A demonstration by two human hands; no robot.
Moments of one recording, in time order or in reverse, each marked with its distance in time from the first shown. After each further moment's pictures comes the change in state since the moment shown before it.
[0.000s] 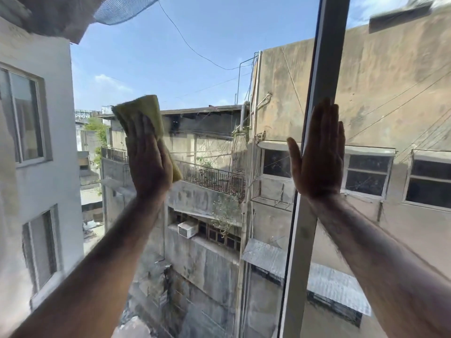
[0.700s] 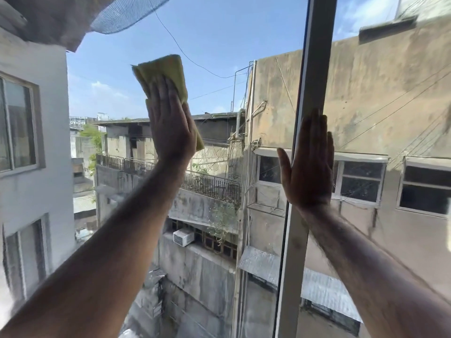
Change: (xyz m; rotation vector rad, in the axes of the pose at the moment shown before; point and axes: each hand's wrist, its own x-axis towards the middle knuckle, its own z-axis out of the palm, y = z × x) left_hand 0.072 0.083 0.031 -0.011 0.050 0.035; right_hand 0.000 -0.001 -0.005 -0.010 -0.013 -0.008
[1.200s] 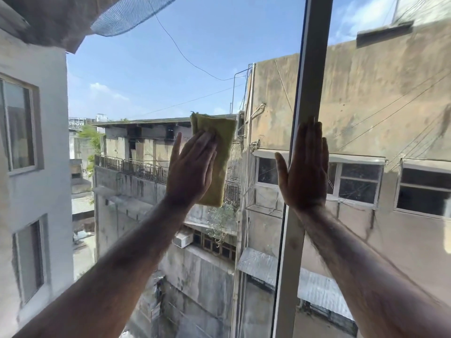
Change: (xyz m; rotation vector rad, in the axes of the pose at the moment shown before) left_hand -0.074 0.000 -0.022 0.009 -0.110 0.453; right_hand 0.000 0.000 -0.001 0.000 -0.018 0.019
